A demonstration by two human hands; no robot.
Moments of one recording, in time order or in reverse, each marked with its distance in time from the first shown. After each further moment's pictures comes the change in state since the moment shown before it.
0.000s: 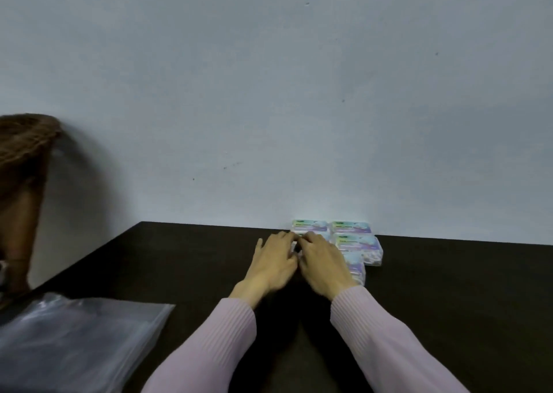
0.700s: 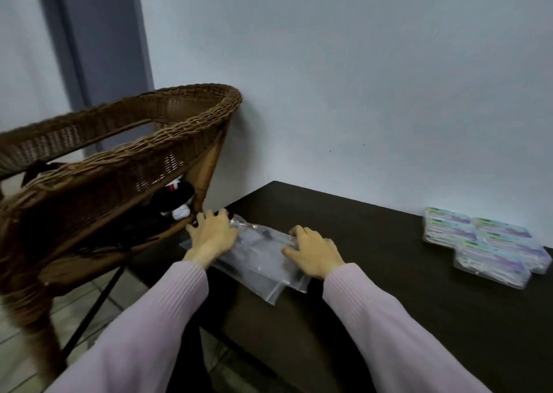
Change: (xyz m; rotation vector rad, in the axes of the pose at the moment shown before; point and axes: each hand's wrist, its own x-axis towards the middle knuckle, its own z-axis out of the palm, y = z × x) left_hand -0.197 -0.208 -0.142 0.251 0.171 -0.834; right_hand -0.019 -0.231 0.048 0.207 -0.362 -0.226
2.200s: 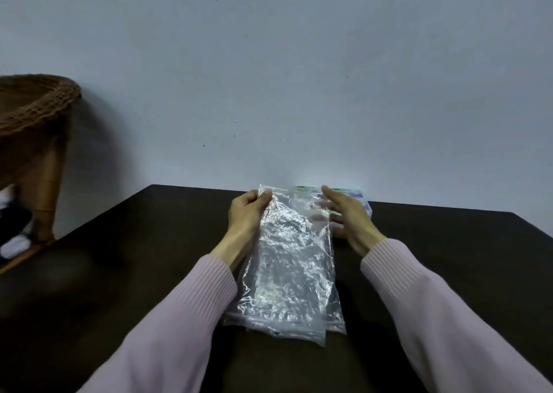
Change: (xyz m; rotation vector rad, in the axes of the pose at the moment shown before) left_hand -0.070 0.242 0.058 -1.399 -0.339 0.308; right_hand -0.116 0.194 -0.107 1.220 0.550 0.374
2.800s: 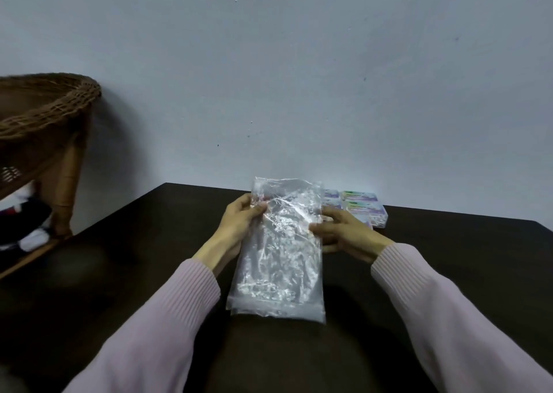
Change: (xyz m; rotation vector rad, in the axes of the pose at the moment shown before) left_hand 0.004 -0.004 -0.043 -0.156 -0.164 -0.080; right_hand -0.006 0.006 0.016 -0.150 -0.400 0.066
